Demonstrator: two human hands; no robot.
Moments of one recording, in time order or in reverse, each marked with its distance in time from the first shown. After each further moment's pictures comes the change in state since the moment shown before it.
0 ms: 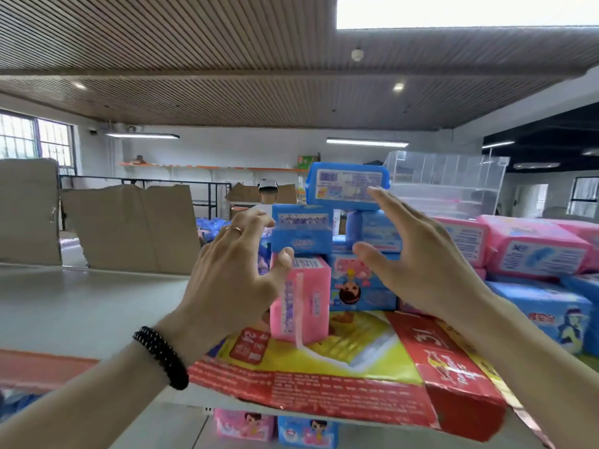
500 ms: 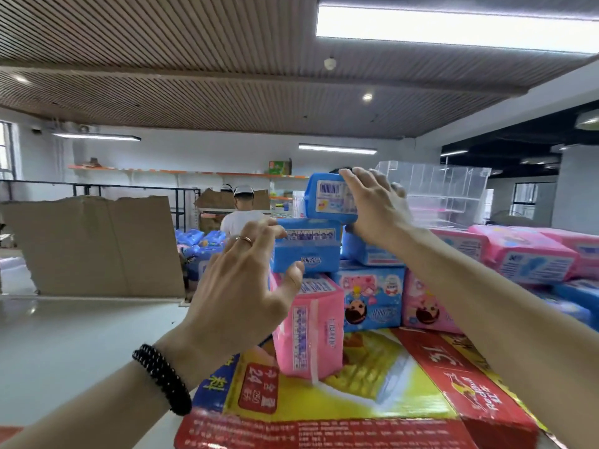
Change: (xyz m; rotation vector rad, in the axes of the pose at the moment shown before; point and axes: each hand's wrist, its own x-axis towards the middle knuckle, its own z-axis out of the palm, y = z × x) left_hand 0.029 -0.029 0.012 -0.094 -0.053 0.120; right_hand 0.138 0.045 0.064 -0.481 -0.014 0.078
